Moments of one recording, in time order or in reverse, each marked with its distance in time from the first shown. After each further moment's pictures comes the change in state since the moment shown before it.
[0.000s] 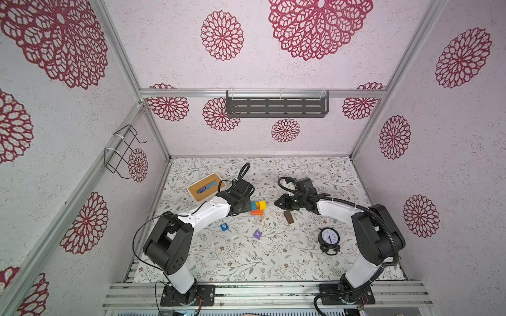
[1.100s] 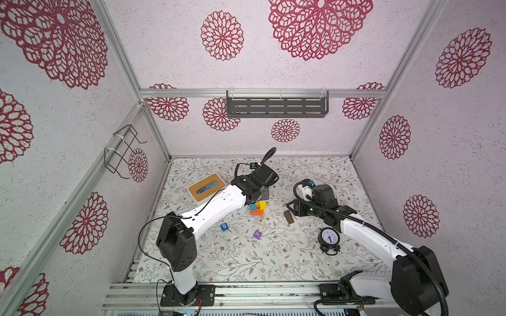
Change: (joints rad) left arm -0.161 0.032 0.424 -0.347 -0.186 -0.053; right arm -0.026 -0.424 -0.197 -0.121 0.169 -0.122
